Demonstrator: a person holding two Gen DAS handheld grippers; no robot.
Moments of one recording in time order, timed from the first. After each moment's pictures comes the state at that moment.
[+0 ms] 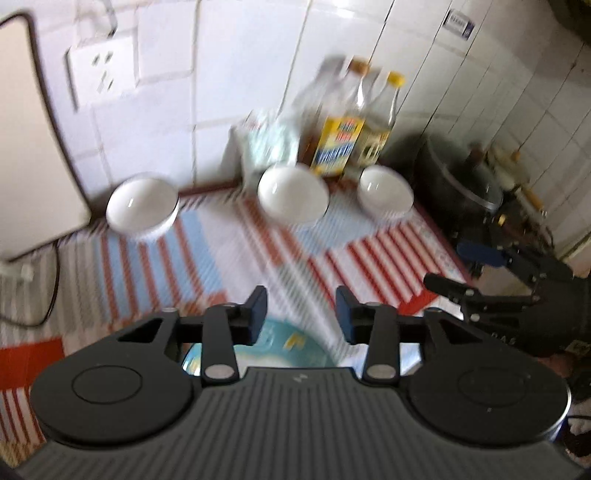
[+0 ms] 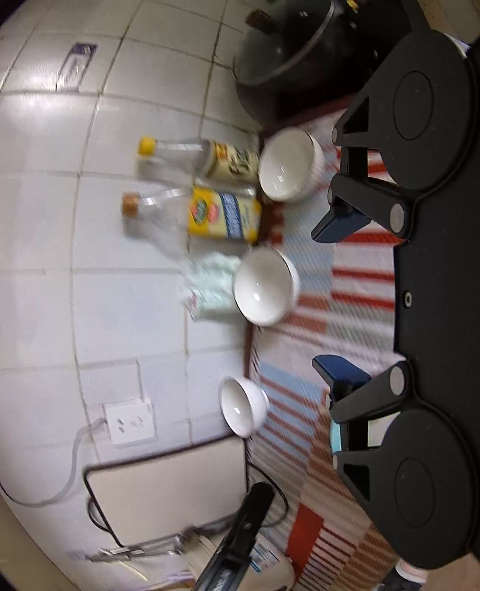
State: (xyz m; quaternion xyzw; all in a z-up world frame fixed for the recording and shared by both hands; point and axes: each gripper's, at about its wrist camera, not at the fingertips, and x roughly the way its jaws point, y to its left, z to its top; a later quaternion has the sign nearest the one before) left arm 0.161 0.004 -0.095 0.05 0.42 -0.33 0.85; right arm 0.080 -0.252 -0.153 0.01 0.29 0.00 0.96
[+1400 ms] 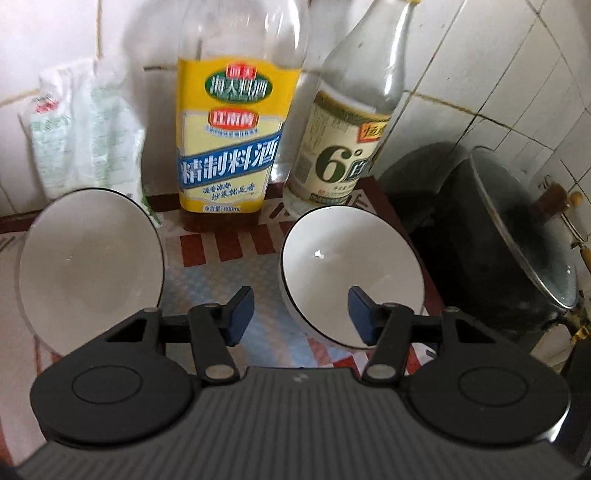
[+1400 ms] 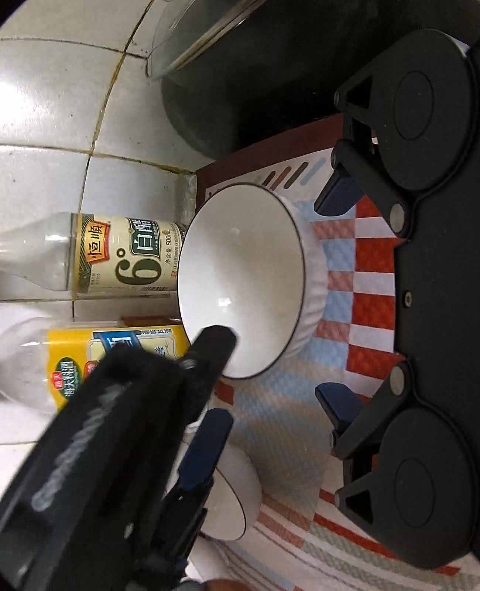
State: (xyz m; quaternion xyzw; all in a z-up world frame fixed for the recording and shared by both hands) left arm 0.282 -0.288 -0.254 -0.01 0.43 -0.29 0.85; right arm 0.223 -0.416 -0.313 0.01 0.33 -0.03 0.94
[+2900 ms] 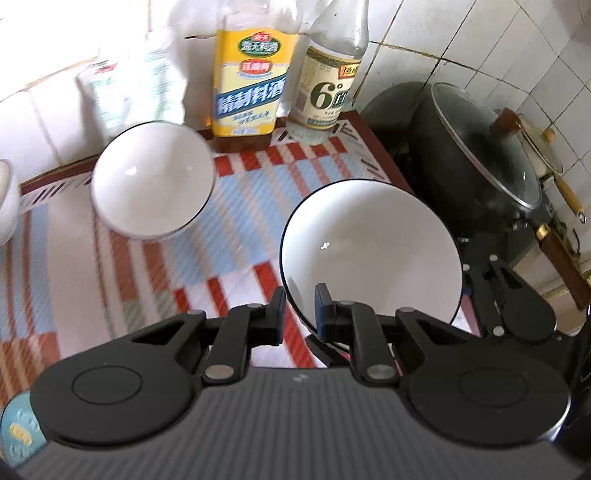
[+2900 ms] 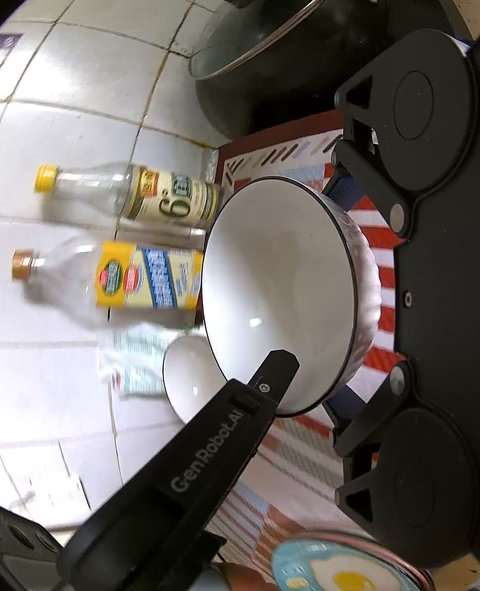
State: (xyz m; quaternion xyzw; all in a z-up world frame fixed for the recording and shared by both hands) left arm 0.206 -0.219 -0.216 0.05 0.49 -0.31 0.82; right arm 0.144 -0.341 -0.253 -0.02 0.33 0.01 0.94
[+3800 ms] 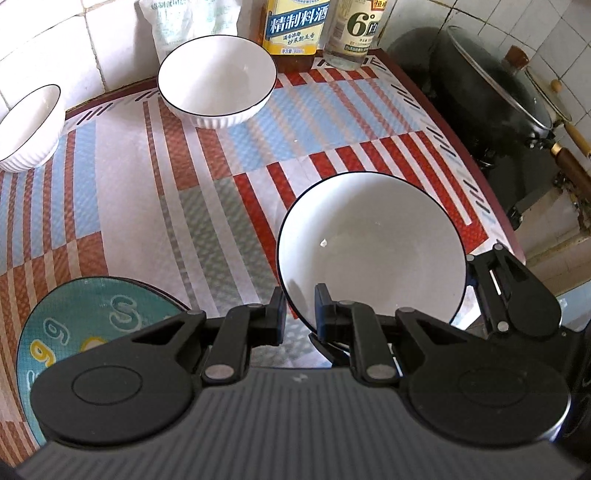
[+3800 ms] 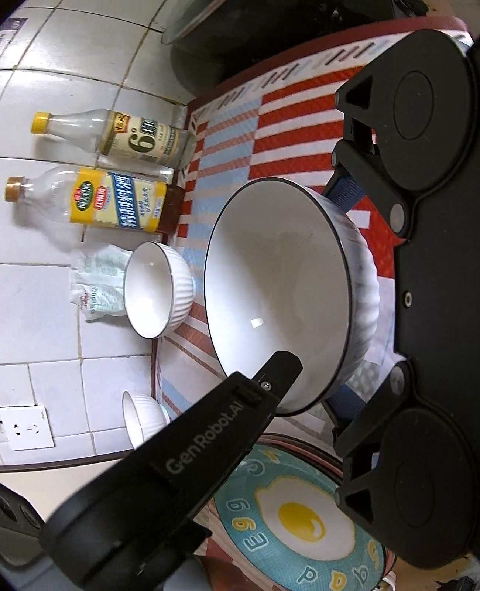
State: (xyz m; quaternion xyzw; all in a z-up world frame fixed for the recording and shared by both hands) left arm 0.178 -0.146 -0.242 0.08 0.52 -0.30 0.80; right arm 0.096 -0.266 -0.281 -0.01 0.34 0.03 0.94
